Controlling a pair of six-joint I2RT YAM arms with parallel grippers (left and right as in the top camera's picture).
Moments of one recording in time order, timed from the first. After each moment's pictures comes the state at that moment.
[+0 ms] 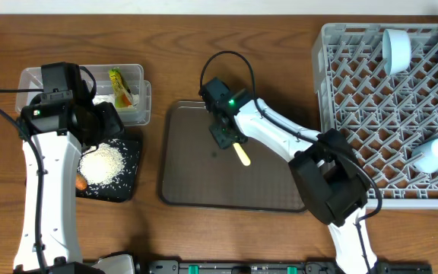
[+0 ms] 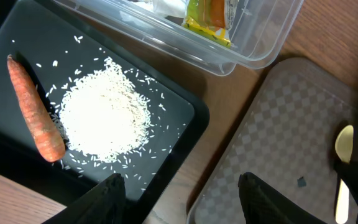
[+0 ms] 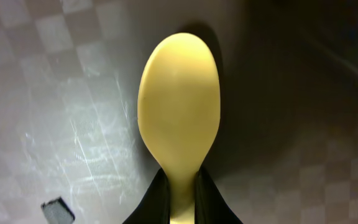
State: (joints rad) left arm 0.18 1.40 1.29 -1.10 0.05 -0.31; right arm 0.69 2.19 1.62 -0.82 0.05 0.18
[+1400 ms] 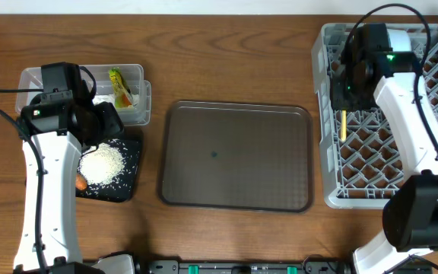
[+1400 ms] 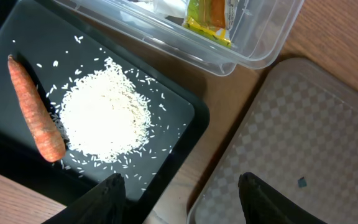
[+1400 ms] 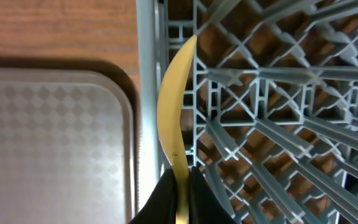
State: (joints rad) left arm 0.18 1.40 1.29 -1.10 0.05 -0.31; right arm 0.05 1.81 1.55 -1.06 0.05 0.07
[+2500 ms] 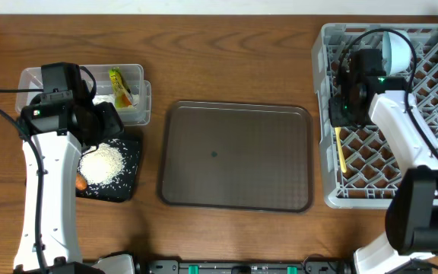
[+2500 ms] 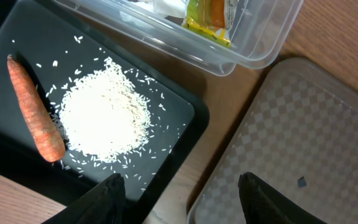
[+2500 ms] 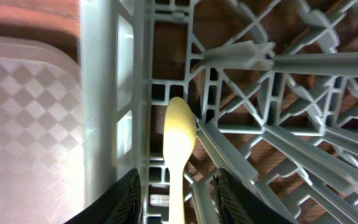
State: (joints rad) left arm 0.18 1.40 1.29 -1.10 0.05 -0.31; right arm 0.03 1.77 1.32 -0.85 0.06 -0.03
